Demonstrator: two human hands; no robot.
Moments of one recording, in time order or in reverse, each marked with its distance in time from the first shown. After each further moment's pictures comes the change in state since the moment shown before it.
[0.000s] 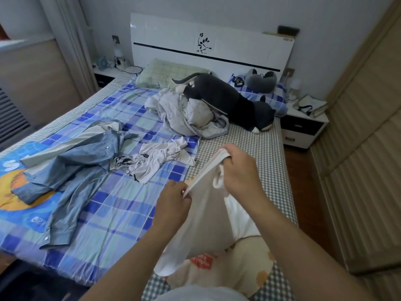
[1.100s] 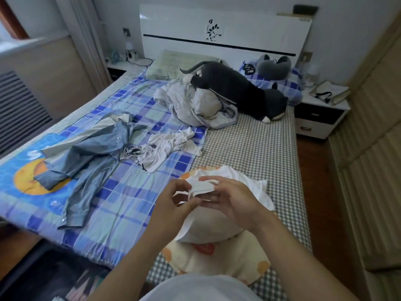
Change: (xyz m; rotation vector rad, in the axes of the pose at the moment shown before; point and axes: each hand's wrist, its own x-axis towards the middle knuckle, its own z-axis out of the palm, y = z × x) left_hand -0.060 0.036 -0.003 -0.633 -0.044 -0.170; right_hand -0.047 0.075 0.005 1.109 -0.689 0.512
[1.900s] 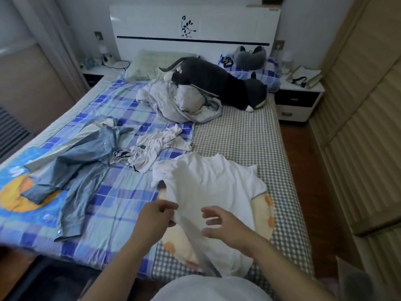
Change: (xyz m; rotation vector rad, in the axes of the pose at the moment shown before) left_hand -0.013 -0.048 -0.042 0.309 -0.057 -0.272; right_hand -0.042 0.114 -0.015 -0.637 0.191 0.148
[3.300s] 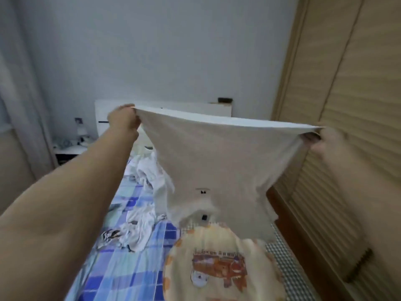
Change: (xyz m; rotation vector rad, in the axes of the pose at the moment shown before) left_hand 0.158 0.318 -0.284 -0.796 0.052 0.456; right_hand -0.118 -0.304 -0.172 1.014 1.140 -0.550
